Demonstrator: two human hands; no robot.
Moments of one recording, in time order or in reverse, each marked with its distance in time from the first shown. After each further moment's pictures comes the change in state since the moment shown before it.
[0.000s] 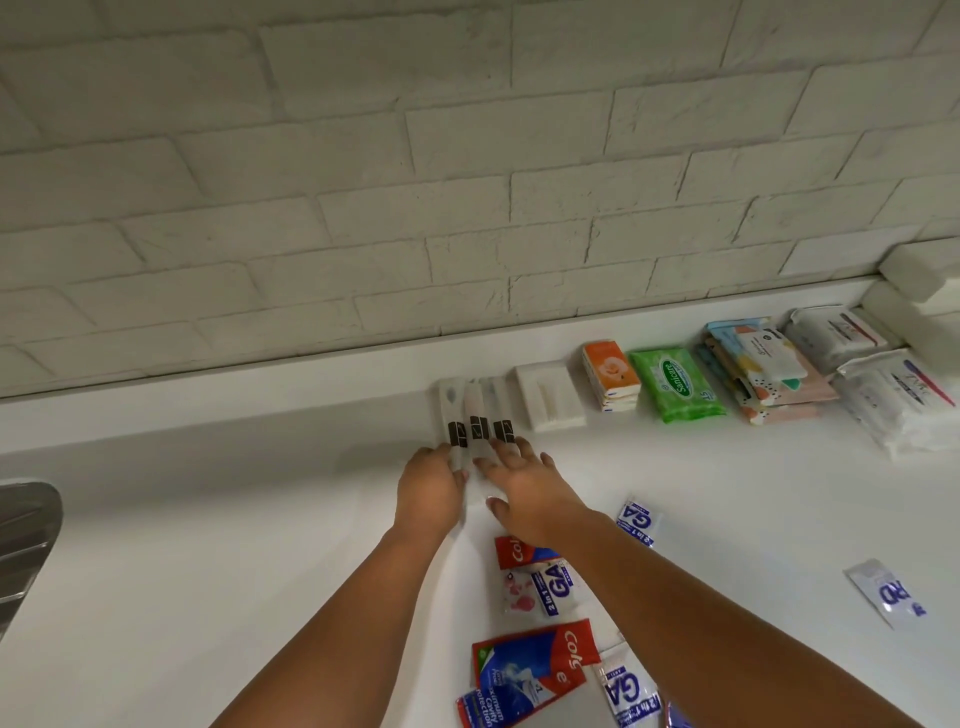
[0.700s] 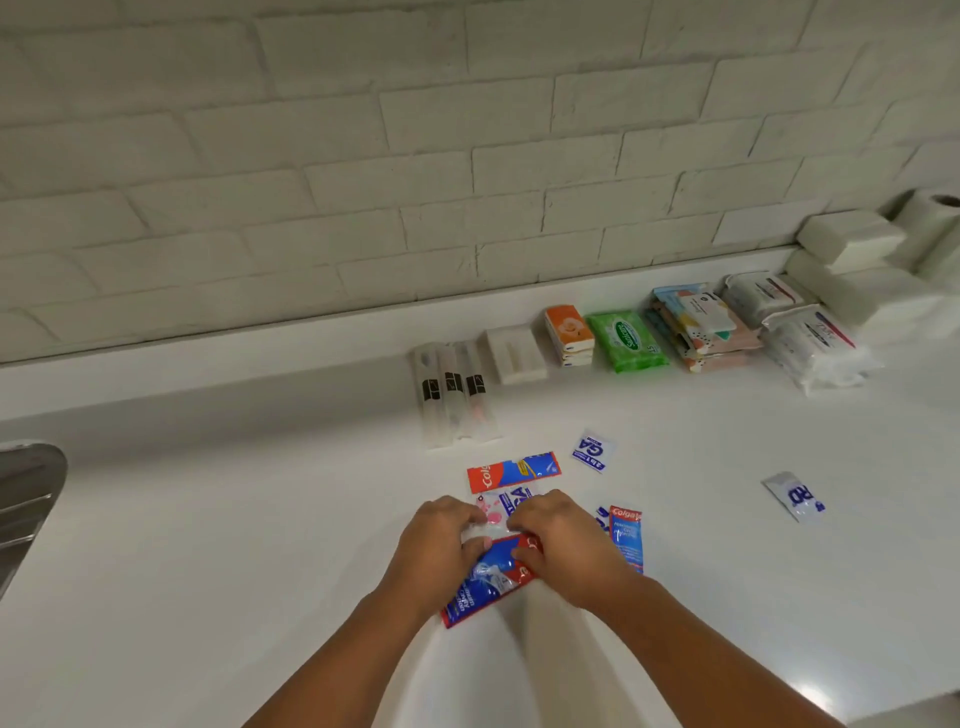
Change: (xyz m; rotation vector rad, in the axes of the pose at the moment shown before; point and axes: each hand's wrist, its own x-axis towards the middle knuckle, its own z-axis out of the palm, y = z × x) left_hand -0.165 0.005 0.014 -0.013 -0.156 0.245; right_hand -0.164 -0.012 0.029 0.159 0.117 0.055
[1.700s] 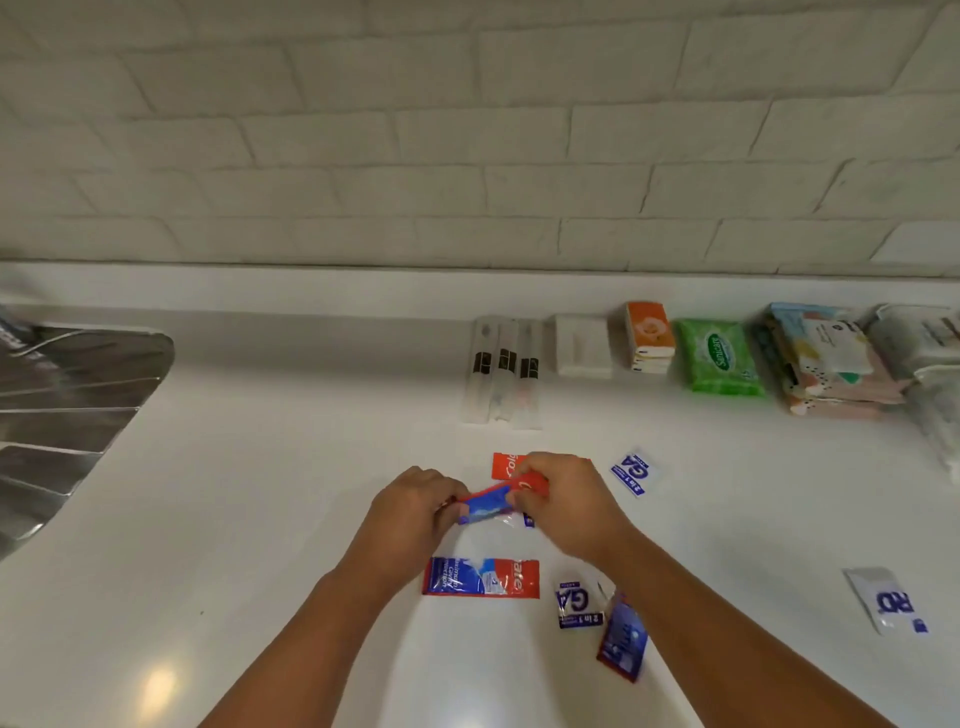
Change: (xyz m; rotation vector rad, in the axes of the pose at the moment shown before) left_hand -0.021 0.006 -0.014 0.107 0.242 -0.080; right_hand 0.043 0.003 -0.045 0.358 -0.086 -0.057
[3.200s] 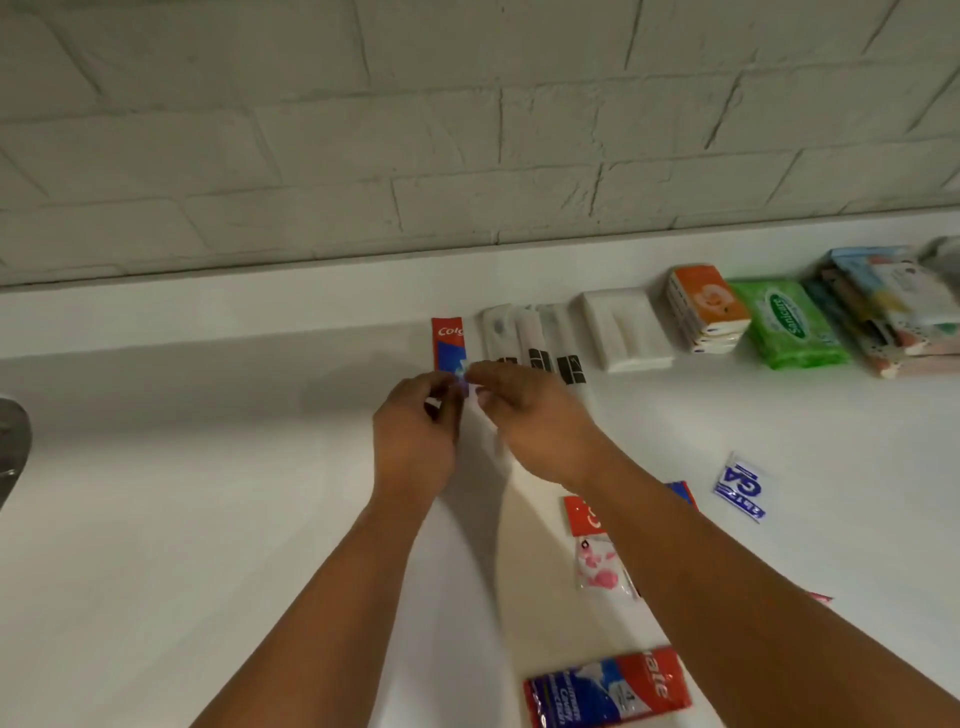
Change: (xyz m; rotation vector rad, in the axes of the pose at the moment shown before) left_hand 0.167 -0.093 -0.001 -0.452 0.255 -0.186; right_hand 0.164 -0.069 0.043 0.185 0.144 0.029
